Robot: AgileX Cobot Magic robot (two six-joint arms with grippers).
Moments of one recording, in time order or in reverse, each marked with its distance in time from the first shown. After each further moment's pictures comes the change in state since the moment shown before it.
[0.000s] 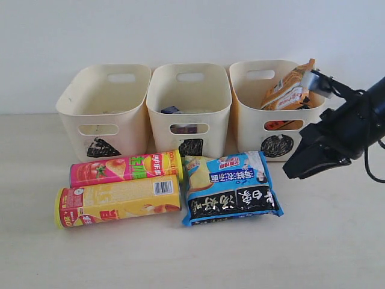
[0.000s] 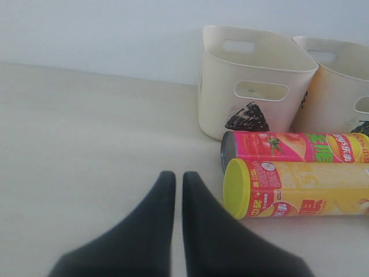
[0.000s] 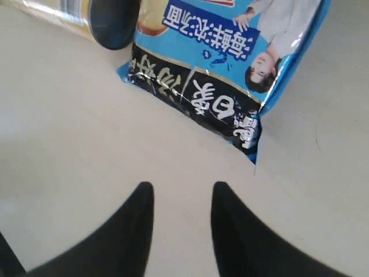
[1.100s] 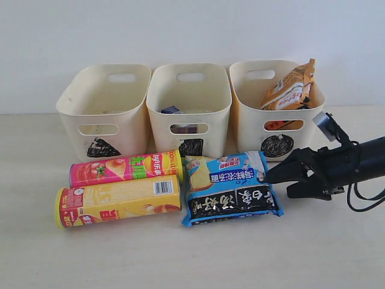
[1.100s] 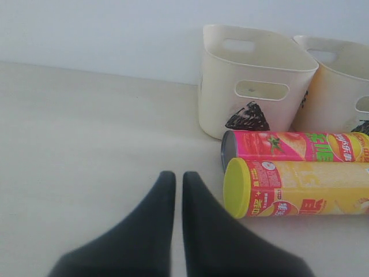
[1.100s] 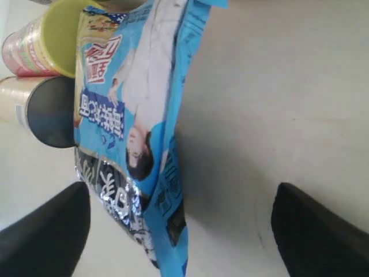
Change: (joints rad) left arm 0.000 0.000 0.000 0.000 0.002 0.000; right arm -0.120 0.370 0.057 0.511 -0.089 -0.395
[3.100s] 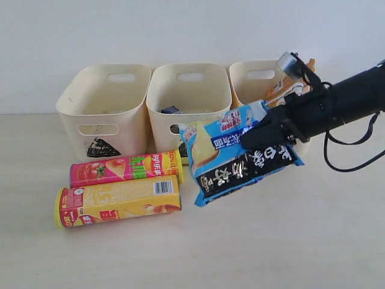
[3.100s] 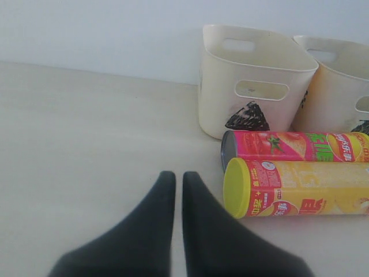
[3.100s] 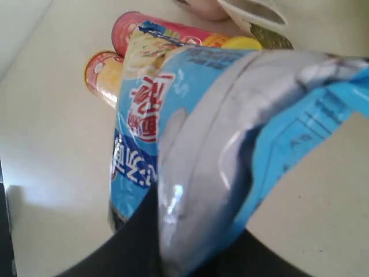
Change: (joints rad) left arm 0.000 0.000 0.000 0.000 0.000 0.000; right arm 0.180 -0.240 -0.121 -0.117 0.077 0.064
